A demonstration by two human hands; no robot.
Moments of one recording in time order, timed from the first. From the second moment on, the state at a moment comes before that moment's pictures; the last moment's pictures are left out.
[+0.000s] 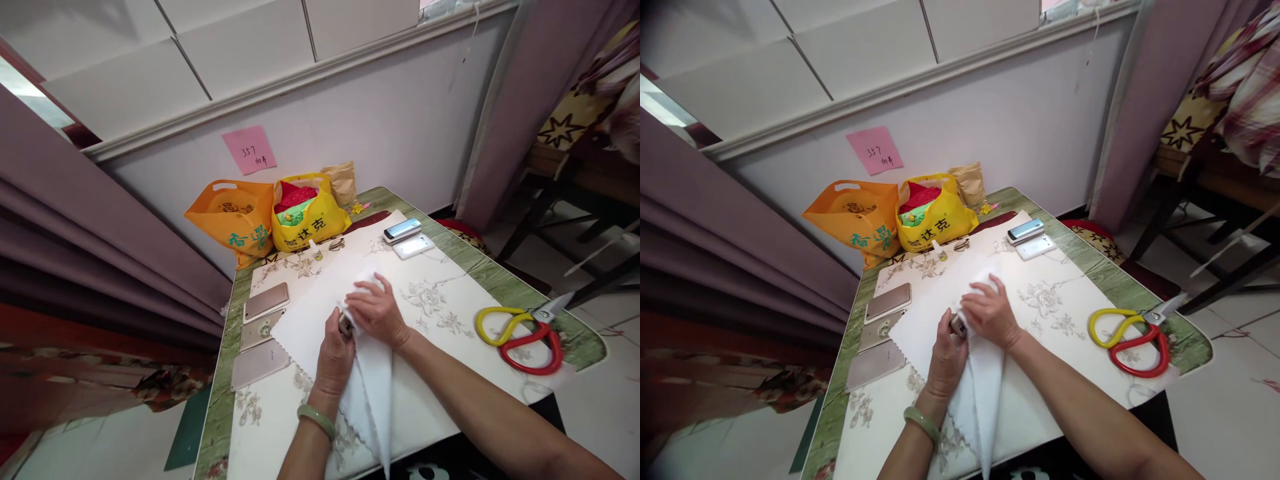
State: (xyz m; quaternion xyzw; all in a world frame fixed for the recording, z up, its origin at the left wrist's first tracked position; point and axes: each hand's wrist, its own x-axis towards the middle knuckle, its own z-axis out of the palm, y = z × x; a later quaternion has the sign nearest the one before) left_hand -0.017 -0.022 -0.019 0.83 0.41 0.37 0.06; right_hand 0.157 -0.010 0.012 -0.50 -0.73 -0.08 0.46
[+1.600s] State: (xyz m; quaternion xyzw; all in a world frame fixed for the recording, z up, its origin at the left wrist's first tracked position) left_hand -0.017 -0.017 -0.009 0.81 0.50 0.31 -0.01; right_hand 0.178 0.002 -0.008 -0.66 -0.64 -0.08 0.39
